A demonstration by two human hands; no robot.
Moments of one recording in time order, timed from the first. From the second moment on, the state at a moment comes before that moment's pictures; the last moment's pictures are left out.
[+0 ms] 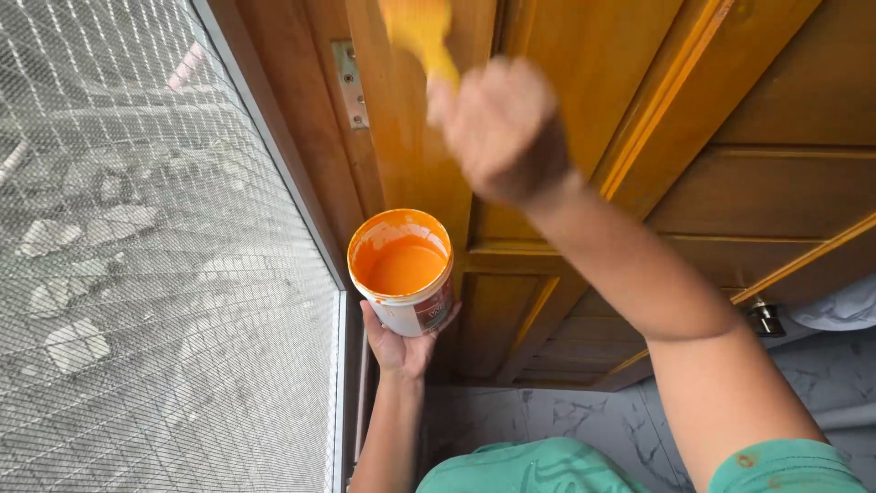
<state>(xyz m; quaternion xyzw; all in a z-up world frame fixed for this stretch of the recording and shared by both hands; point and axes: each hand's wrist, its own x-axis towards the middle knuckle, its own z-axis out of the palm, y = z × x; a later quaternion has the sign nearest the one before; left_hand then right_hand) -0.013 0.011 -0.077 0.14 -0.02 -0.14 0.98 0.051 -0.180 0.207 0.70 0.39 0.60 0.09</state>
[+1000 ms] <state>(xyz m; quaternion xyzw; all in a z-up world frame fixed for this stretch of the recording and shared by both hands) -0.012 0.026 -0.093 0.13 -0.01 -0.11 0.99 0.049 -0.170 0.224 0.65 0.46 0.60 0.06</state>
